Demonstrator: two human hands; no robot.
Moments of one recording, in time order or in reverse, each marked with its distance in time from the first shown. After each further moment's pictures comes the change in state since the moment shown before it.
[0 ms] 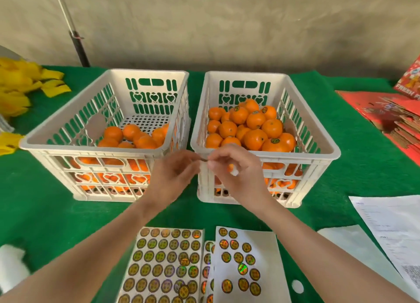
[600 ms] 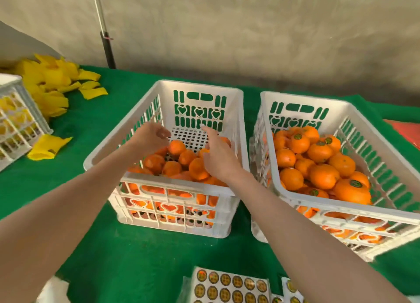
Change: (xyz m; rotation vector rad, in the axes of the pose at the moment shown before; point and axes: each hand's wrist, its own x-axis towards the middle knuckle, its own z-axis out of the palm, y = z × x) left_hand 0.146 -0.145 -0.196 0.370 -0.034 -0.463; right_hand 0.152 0.060 0.193 -0.461 -0.341 0.342
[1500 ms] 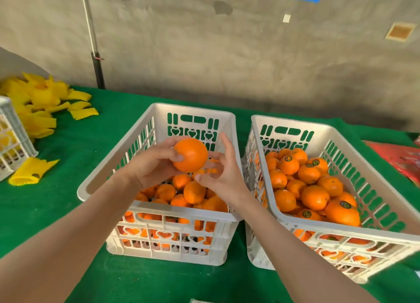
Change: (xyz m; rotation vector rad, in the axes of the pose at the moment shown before) left_hand -0.027 0.033 -0.013 -1.038 -0.653 0.150; right_hand -0.022 -0.014 -0.023 0.572 0.082 -0.040
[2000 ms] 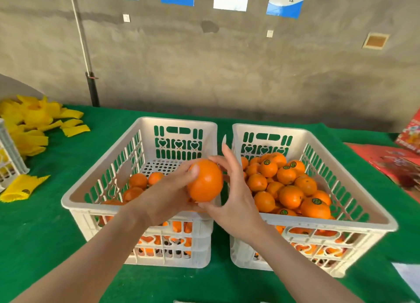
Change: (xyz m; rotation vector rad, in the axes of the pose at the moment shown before) left_hand -0.028 -0.017 0.108 0.026 -0.051 -0.061; right_hand -0.073 -0.021 -0.052 -0.274 0.109 -0.336
